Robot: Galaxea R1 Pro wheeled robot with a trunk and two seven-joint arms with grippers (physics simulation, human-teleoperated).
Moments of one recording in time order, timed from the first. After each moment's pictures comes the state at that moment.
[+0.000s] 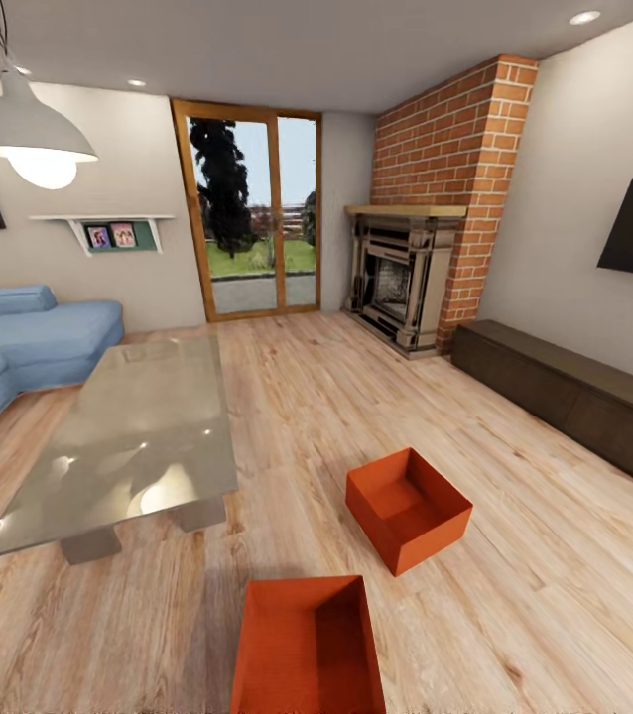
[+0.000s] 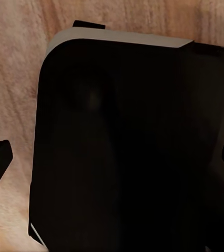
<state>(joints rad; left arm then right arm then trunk) 0.00 -0.02 0.02 -0.11 0.14 -0.05 -0.01 -0.18 0.03 0.98 0.00 -0.74 -0.13 -0.11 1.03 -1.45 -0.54</state>
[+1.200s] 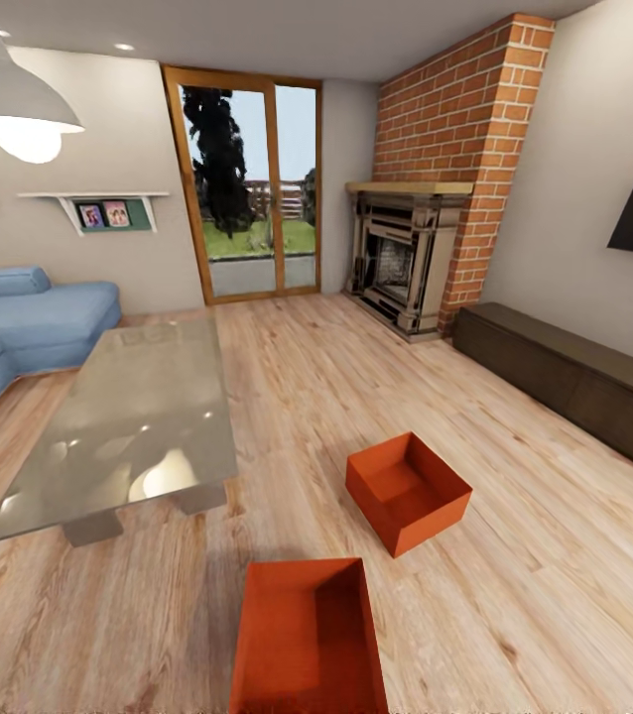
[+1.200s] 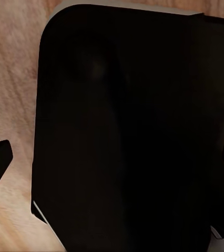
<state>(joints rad) 0.00 -0.02 0.02 -0.11 0.14 -0.05 -0.01 -0.18 0.03 0.98 0.00 -0.74 -0.13 -0.11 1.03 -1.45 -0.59</state>
